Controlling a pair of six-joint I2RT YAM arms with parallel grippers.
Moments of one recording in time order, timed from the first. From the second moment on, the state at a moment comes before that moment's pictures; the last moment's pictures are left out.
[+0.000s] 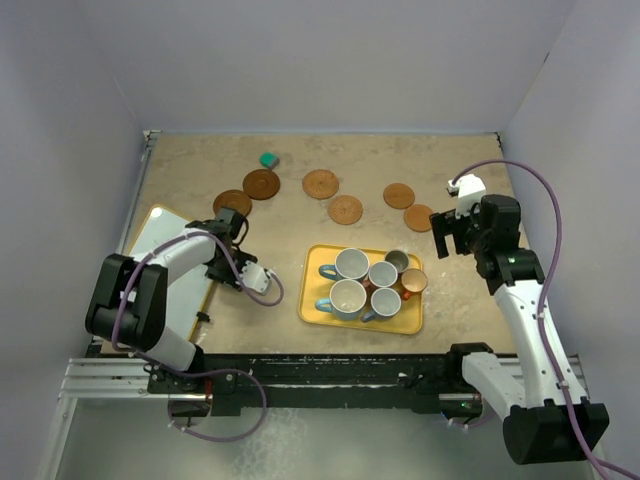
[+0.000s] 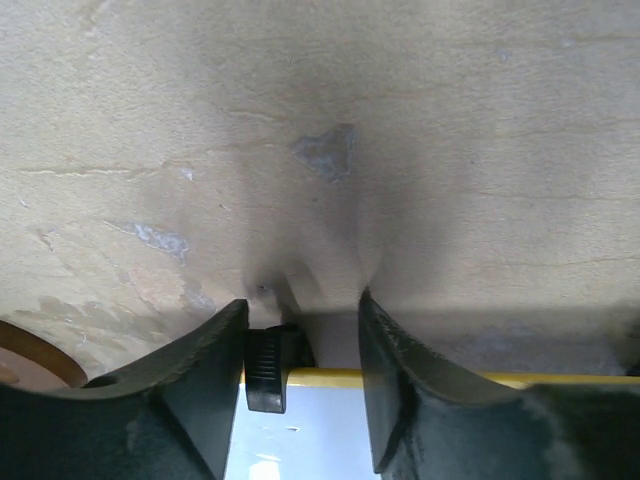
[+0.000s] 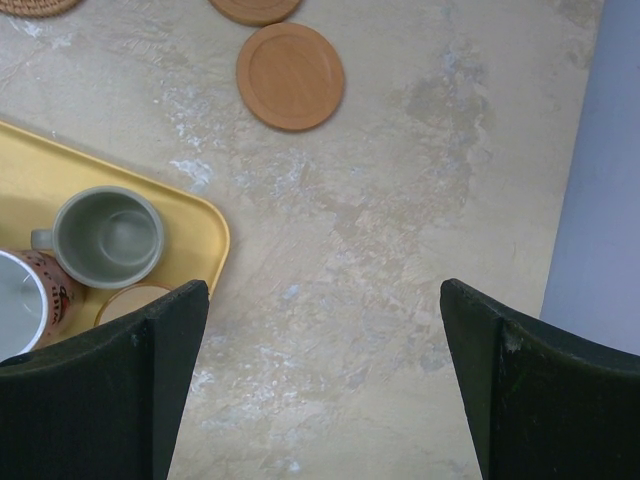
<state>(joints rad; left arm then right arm) -0.28 1.54 0.84 -0.72 0.05 1.69 0.04 0.91 0.90 -0.62 0.01 -0.30</state>
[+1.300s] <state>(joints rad) -0.10 2.00 1.43 -0.35 0.20 0.53 0.04 0.88 0.90 -0.62 -0.02 -0.30</state>
